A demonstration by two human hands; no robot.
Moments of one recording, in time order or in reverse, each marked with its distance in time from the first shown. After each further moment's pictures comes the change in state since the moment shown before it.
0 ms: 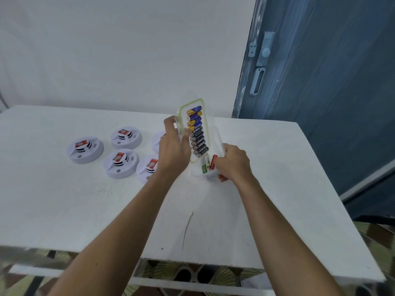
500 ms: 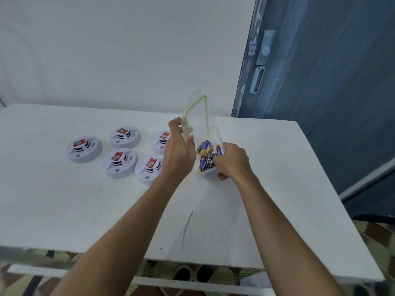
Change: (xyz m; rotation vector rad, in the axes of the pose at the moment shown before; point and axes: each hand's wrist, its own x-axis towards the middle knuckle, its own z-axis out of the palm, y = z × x) left_hand -0.004 -0.010 0.014 -0.037 0.012 0.113; right_hand 0.000 -0.005 -0.004 0.010 -0.025 0.051
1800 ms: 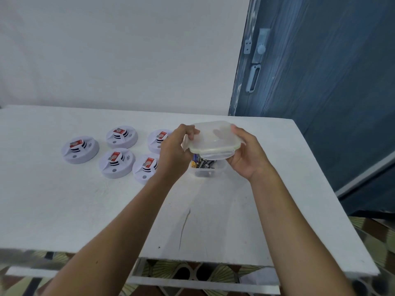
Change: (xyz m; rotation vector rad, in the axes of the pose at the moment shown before) left_hand -0.005 0.000 -0.009 -0.061 -0.068 0.160; right_hand 0.000 0.008 -0.037 1.301 -0.305 0.141
